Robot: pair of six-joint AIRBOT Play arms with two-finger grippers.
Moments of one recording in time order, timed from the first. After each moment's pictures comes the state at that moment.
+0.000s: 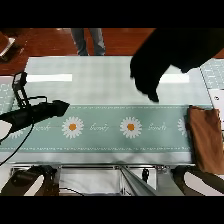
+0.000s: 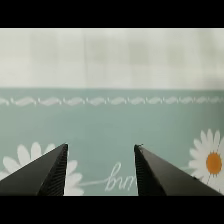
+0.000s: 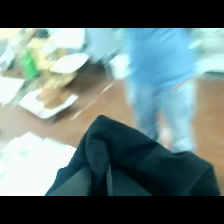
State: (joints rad) left arm -0.16 -0.61 0.59 1.17 -0.78 -1.62; right arm -0.11 -1.19 2.06 -0.70 1.24 1.26
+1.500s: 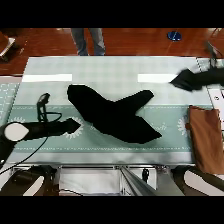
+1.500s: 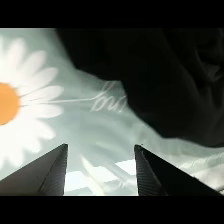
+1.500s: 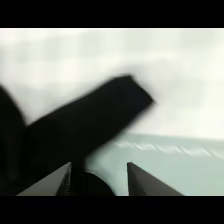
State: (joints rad) left arm -0.21 -0.70 0.40 0.96 -0.87 -1.60; right arm -0.28 -1.16 1.05 -0.93 1.22 1.36
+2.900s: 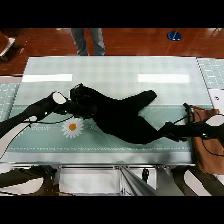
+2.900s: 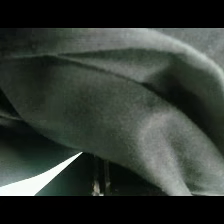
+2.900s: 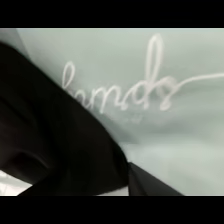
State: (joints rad) left arm -0.32 -1.43 0.79 0.77 -0.80 -1.35; right arm -0.22 -0.97 0.41 -0.94 1.15 1.38
